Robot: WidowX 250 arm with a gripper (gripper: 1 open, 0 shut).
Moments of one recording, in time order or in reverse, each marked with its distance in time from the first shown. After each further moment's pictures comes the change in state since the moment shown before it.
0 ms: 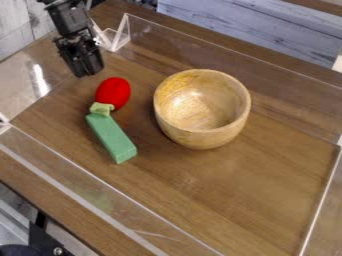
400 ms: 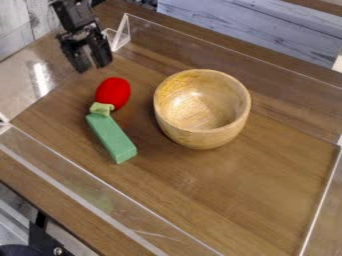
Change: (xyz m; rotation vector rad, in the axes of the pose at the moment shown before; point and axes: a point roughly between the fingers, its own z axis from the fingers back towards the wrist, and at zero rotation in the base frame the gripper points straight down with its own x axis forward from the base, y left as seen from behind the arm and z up) arm 0.015 -0.003 0.010 0.009 -0.049 0.087
